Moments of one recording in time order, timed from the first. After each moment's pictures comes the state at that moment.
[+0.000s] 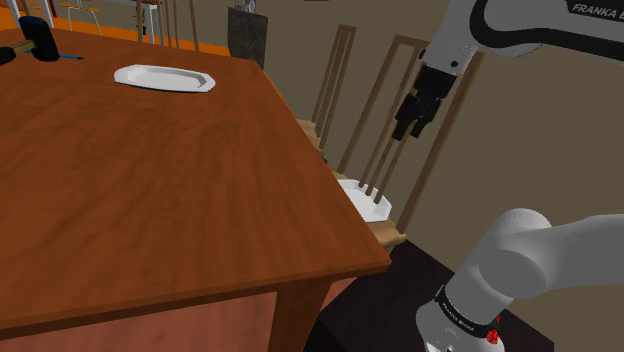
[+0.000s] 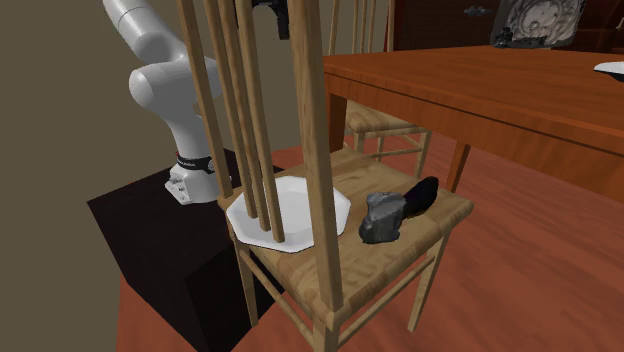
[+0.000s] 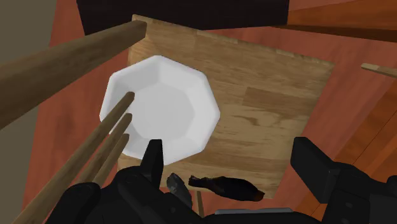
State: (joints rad) arm 0.00 -0.82 -0.03 -2.36 0.03 1.59 0.03
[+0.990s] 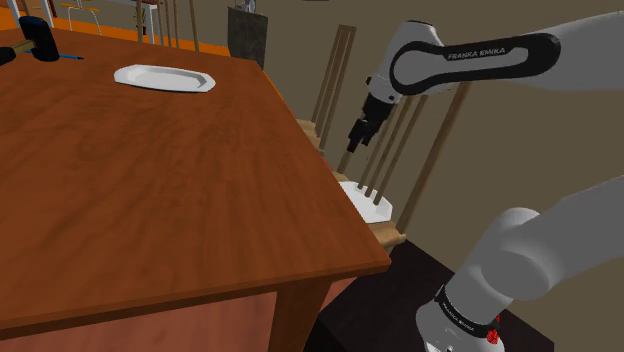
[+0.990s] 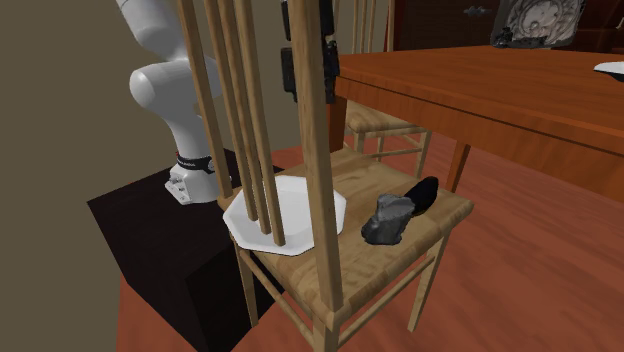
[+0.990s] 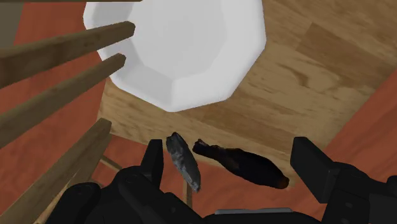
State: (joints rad) arm 0.04 -0.46 -0.11 -2.40 -0.02 2.07 -0.18
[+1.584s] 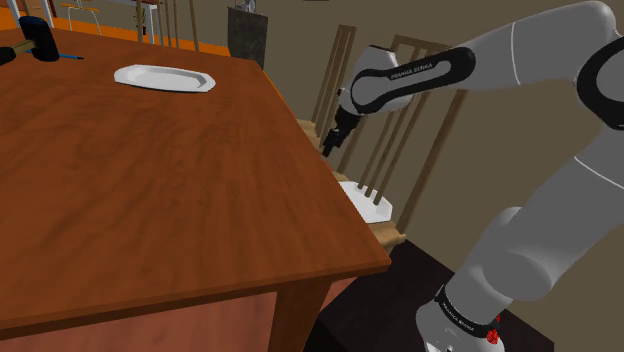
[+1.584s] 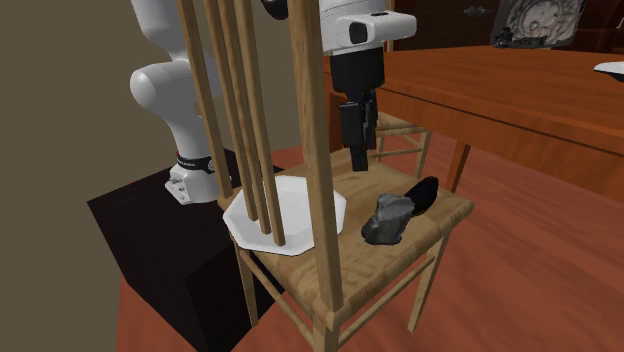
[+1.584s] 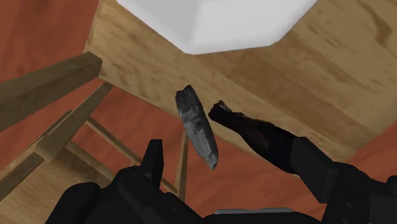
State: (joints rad) arm 0.07 -0.15 -0.14 -2.28 0.00 2.33 -0.34
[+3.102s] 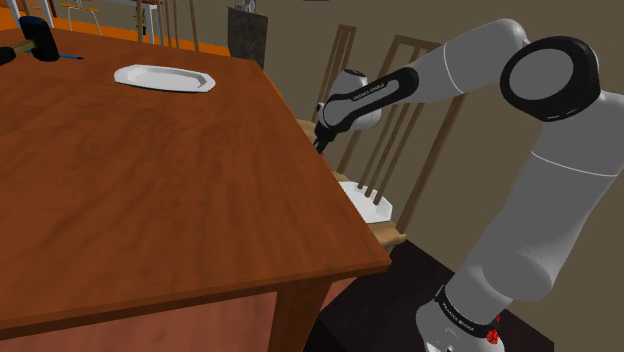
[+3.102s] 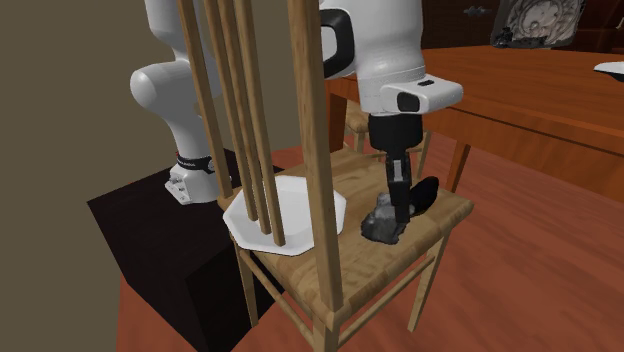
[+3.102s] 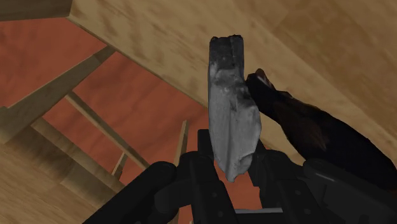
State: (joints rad) arm 0.07 0.13 -0.14 -2.16 0.05 2.53 -0.45
